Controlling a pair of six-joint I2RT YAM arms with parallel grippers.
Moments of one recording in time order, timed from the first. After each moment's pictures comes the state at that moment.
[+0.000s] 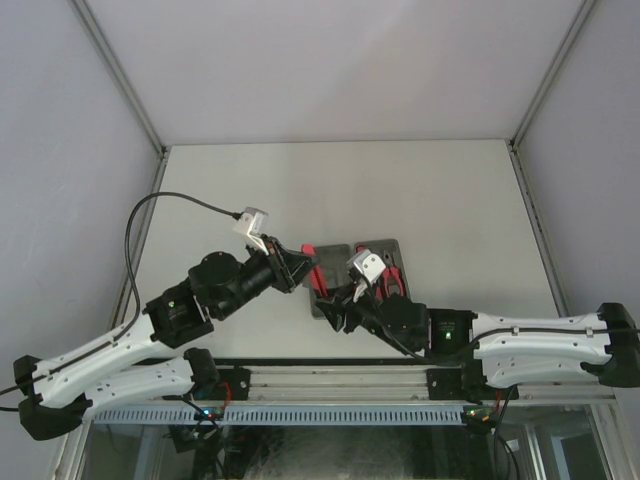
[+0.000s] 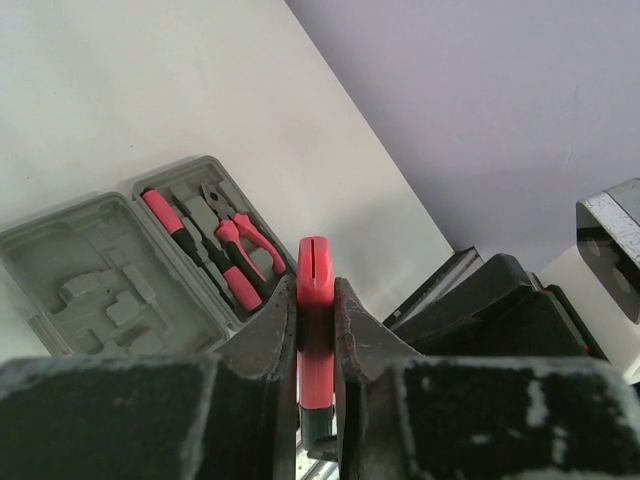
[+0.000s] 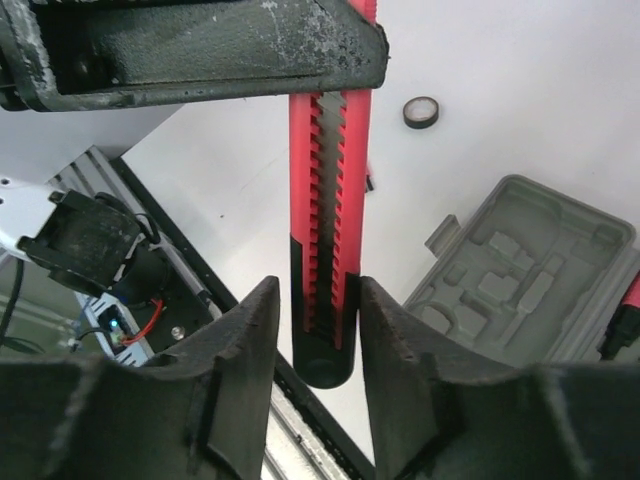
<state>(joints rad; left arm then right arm) -1.06 0.77 0.84 -0.20 -0.25 -0.66 1.44 0.98 0.72 0.03 0.53 0.38</state>
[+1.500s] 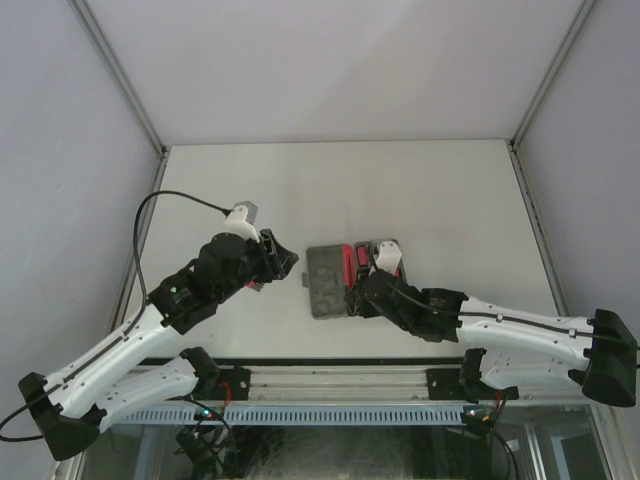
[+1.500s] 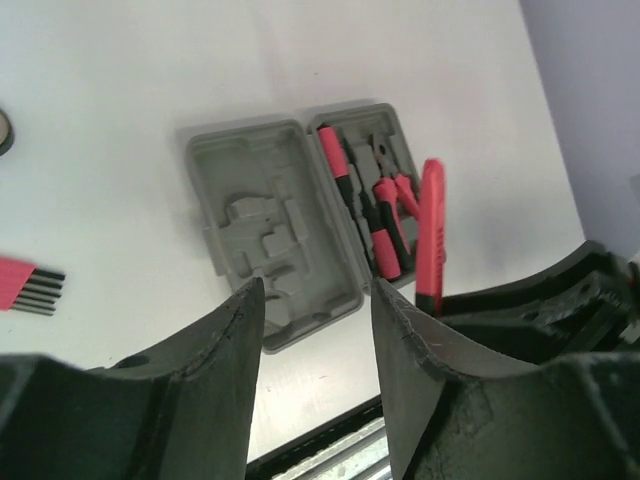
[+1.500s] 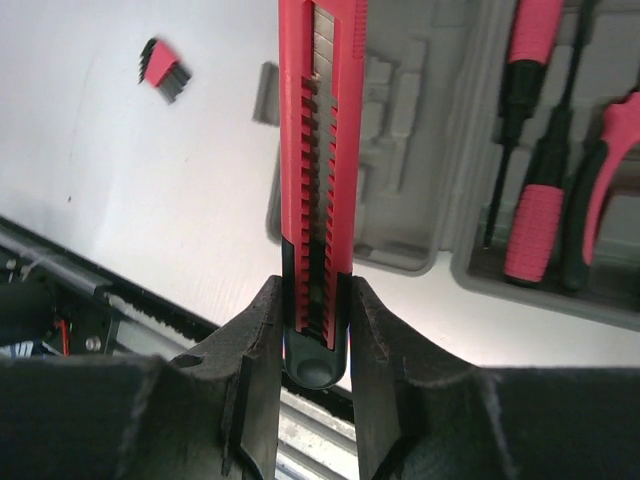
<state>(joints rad) -0.80 0.82 0.84 -0.45 -0.20 -0.70 1.18 1.07 0.73 -0.38 0.44 0.85</state>
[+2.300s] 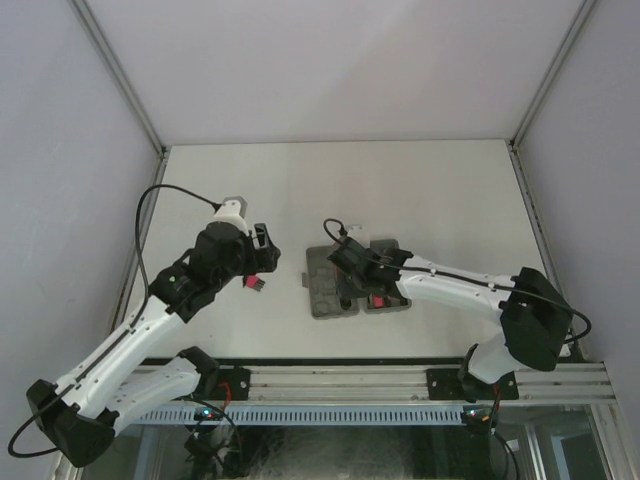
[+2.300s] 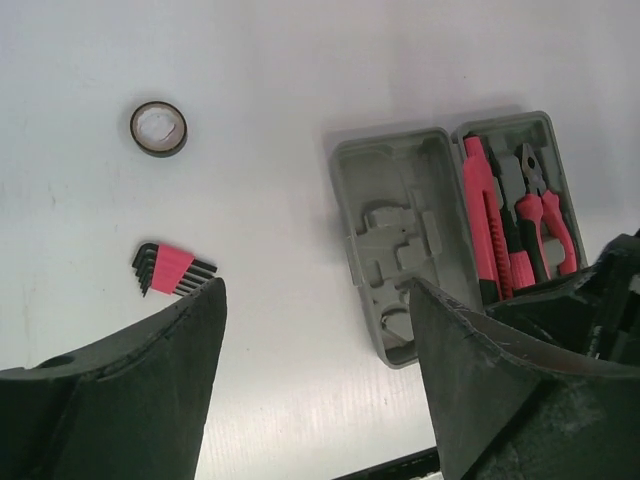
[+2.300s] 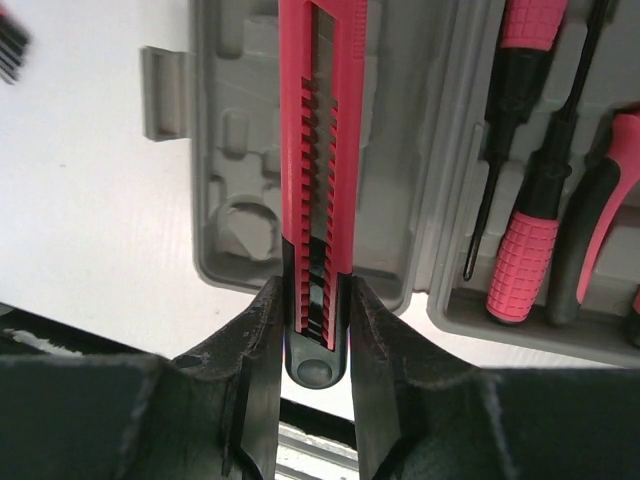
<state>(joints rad) -0.62 0.87 0.84 -0.56 -0.23 -0.52 0.98 1.49 1.03 -0.58 0.23 0.78</state>
